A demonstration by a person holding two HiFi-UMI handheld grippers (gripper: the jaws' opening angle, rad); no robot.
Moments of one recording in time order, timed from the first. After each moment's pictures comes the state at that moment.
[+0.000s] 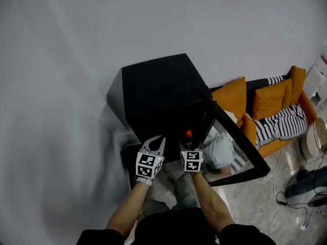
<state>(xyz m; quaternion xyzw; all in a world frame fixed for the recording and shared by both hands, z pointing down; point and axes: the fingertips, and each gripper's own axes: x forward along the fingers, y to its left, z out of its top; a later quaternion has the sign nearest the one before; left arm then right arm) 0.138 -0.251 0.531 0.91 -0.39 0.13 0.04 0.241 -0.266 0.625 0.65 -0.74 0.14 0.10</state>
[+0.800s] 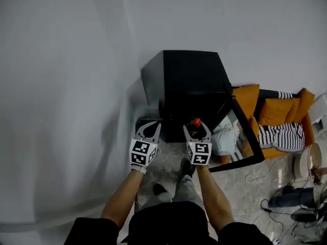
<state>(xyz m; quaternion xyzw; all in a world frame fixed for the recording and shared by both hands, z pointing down) -0.016 -0.136 0.400 0.87 -0.49 0.10 0.06 0.130 -0.155 0.442 0.57 -0.81 0.09 0.08</state>
